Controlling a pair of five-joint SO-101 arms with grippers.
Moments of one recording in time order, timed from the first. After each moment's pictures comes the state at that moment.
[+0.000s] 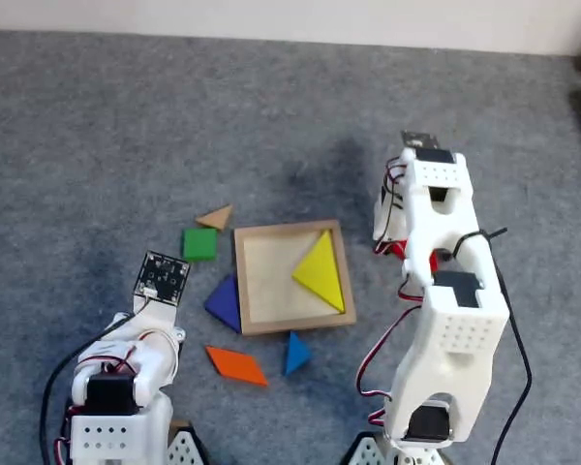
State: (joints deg) left arm -6.8 -103.8 96.0 75.5 -10.5; right arm -1.7 29.4 -6.1 76.2 0.7
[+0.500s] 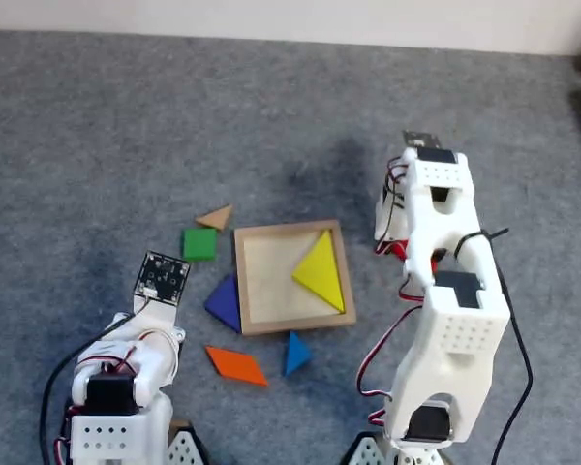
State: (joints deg) left arm -6.8 -103.8 96.0 75.5 -10.5; right arm -1.3 29.4 -6.2 76.2 0.7
